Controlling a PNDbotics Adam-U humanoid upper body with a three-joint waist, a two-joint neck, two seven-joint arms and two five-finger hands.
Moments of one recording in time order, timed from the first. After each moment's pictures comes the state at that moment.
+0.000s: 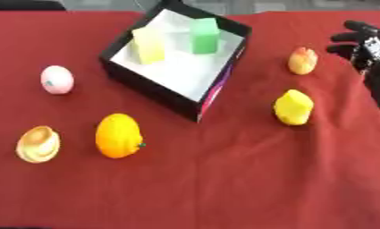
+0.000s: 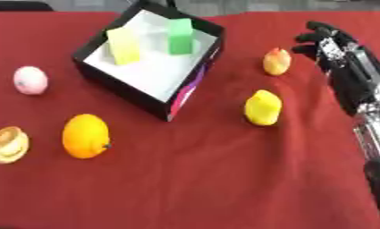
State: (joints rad) left arm -0.30 0.36 0.16 -1.80 0.25 0.02 0.57; right arm -0.25 -0.68 -0.11 -1.85 -0.29 0.04 0.12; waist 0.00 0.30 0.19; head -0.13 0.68
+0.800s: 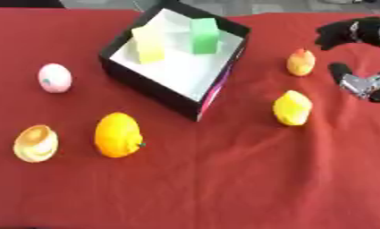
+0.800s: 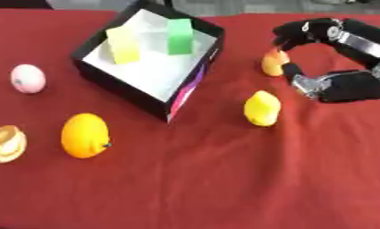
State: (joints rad) left arm -0.29 0.38 0.16 -1.79 0.25 0.03 0.56; right arm -0.28 -1.15 0.09 -1.98 0.02 -0.01 0.31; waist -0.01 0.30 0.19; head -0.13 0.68
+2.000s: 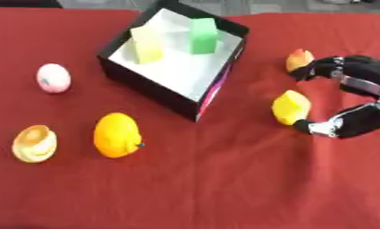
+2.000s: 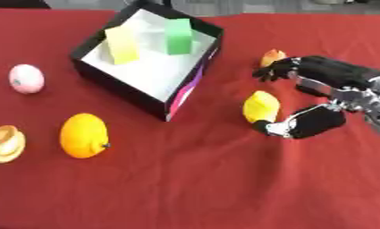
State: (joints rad) left arm -0.29 0.38 0.14 -1.79 0.25 0.03 0.55; right arm -0.30 -1.13 0.25 -1.98 0.36 0.12 0.29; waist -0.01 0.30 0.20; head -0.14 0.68
